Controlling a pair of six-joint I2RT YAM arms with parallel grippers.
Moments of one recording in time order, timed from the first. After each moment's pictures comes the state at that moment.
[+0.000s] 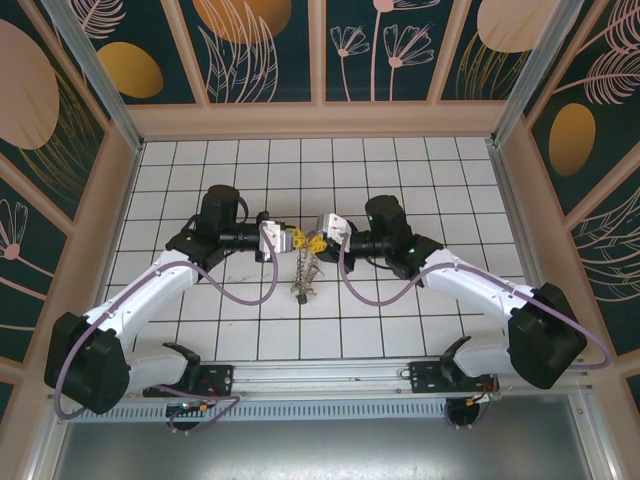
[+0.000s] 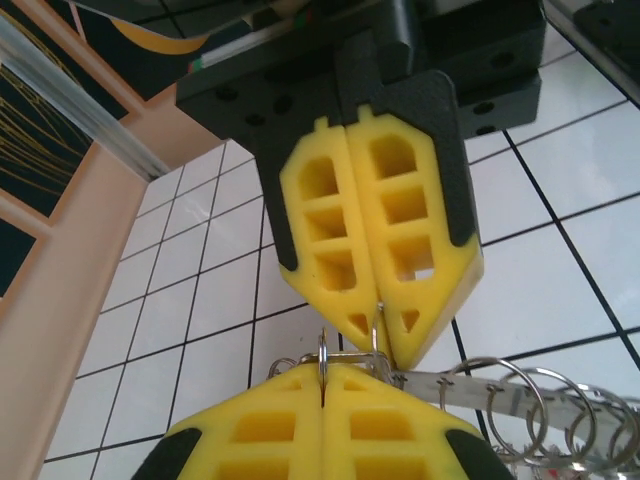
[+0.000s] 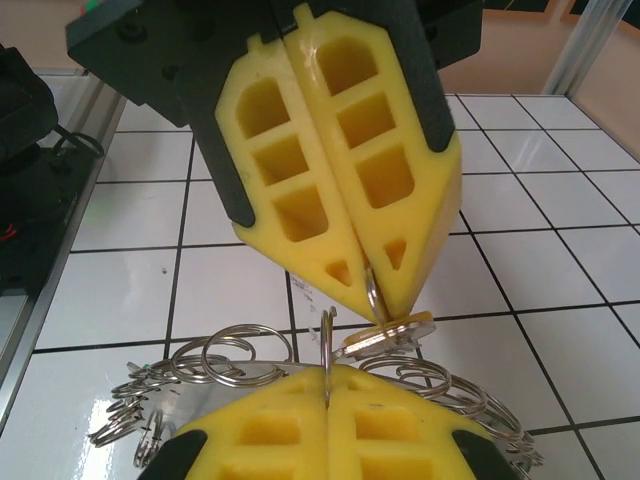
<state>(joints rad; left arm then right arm) -0.46 1.24 0.85 -0.16 0.86 0.98 0.72 1.31 0.82 0.05 -0.67 -0.42</state>
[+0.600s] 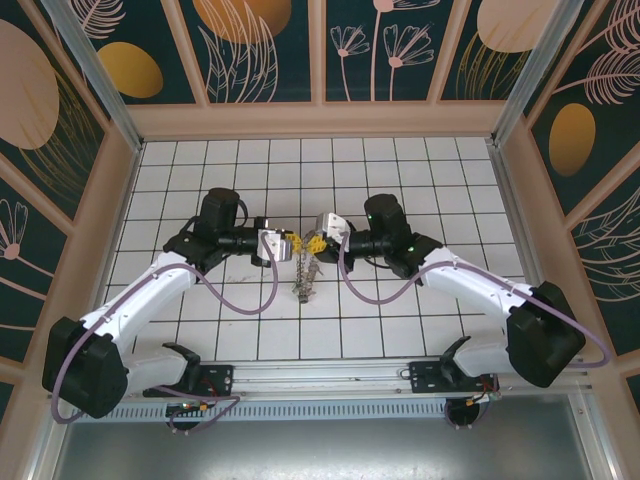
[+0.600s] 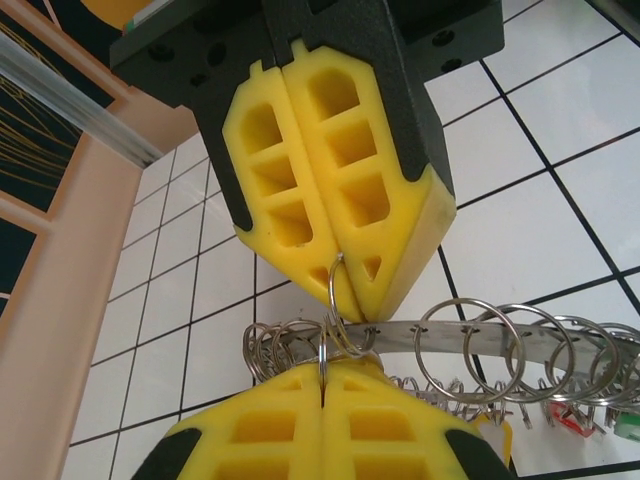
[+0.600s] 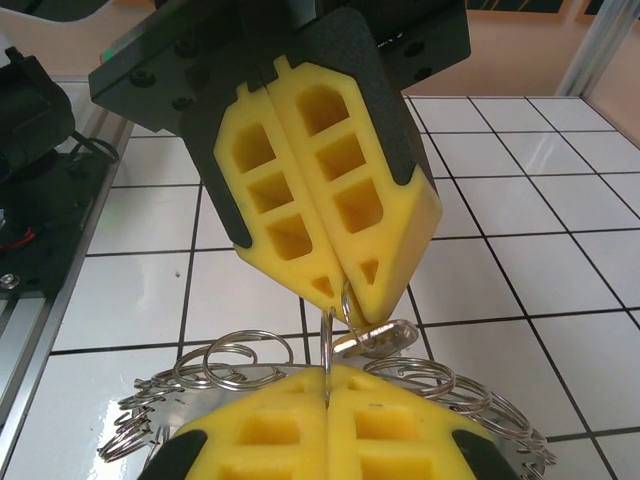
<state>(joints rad) -0.46 1.22 0.85 -0.25 0.81 1.10 0.71 1.33 0.84 0.04 -0.71 -0.41</state>
